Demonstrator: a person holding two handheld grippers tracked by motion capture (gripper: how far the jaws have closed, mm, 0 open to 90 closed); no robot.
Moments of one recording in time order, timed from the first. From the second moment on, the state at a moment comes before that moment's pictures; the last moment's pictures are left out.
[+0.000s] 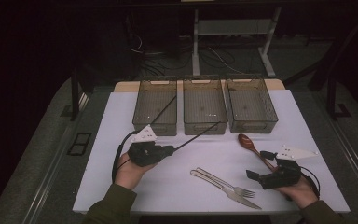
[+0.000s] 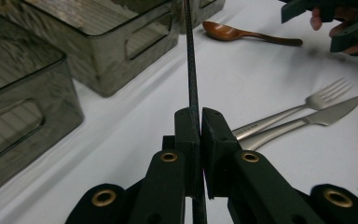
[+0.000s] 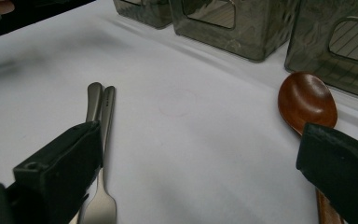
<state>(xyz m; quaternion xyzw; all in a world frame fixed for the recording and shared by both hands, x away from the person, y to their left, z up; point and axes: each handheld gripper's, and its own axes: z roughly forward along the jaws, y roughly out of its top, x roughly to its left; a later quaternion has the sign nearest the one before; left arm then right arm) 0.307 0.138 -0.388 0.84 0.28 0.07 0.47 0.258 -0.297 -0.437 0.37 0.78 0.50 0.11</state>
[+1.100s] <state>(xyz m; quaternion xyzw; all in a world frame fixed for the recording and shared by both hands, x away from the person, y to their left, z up) 0.366 0.158 -0.340 0.83 0.32 0.13 0.44 0.258 -0.298 -0.436 0.37 0.78 0.50 0.11</state>
